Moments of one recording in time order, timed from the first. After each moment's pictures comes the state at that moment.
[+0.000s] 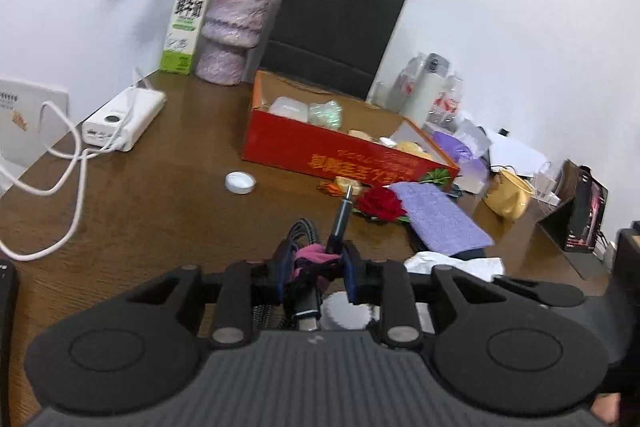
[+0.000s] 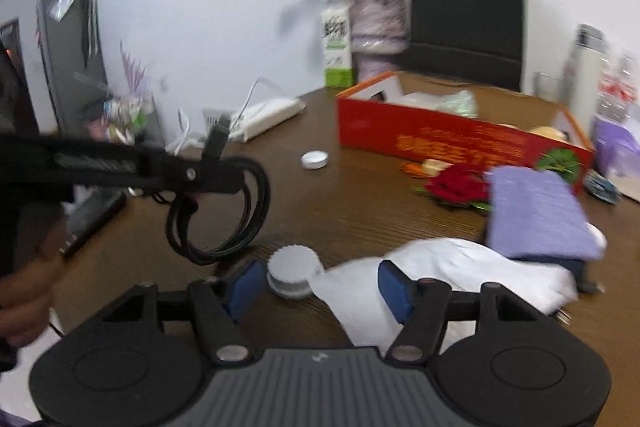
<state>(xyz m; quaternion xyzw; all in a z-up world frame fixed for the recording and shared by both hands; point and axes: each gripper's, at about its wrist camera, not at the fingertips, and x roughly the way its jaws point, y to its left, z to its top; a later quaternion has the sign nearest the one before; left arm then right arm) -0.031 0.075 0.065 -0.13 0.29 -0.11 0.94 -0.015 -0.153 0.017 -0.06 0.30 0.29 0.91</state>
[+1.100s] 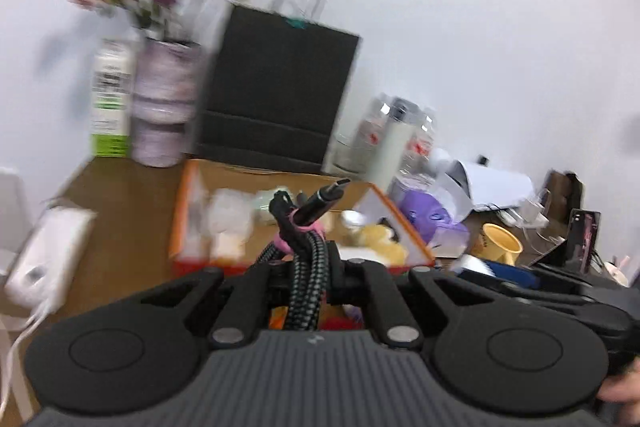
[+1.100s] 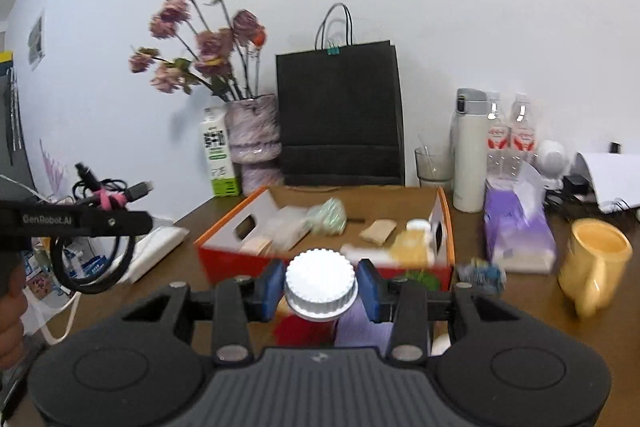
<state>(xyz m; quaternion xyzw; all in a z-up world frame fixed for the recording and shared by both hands) 0.109 0.011 0.158 -0.09 0.26 -0.17 0.95 0.090 -0.257 0.122 0.02 0.23 0.17 0.96</state>
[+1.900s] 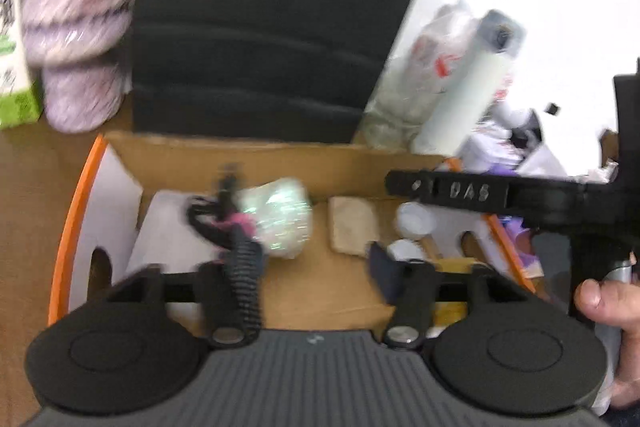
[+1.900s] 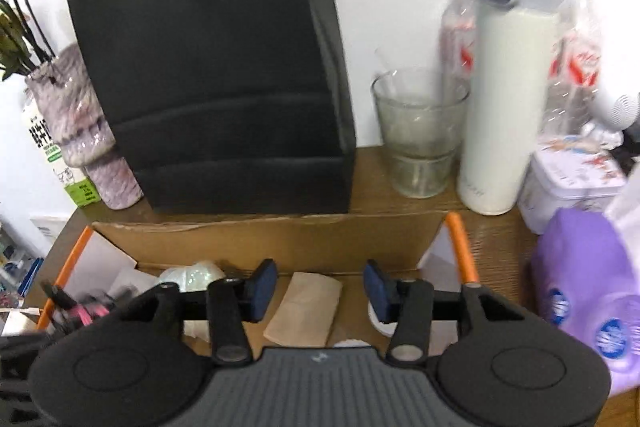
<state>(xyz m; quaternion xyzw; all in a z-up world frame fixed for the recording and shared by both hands) 0.345 -0.042 0.086 -0.07 0.40 -0.17 0.90 0.387 -0.245 0.065 0.06 0.38 0.08 0.92</state>
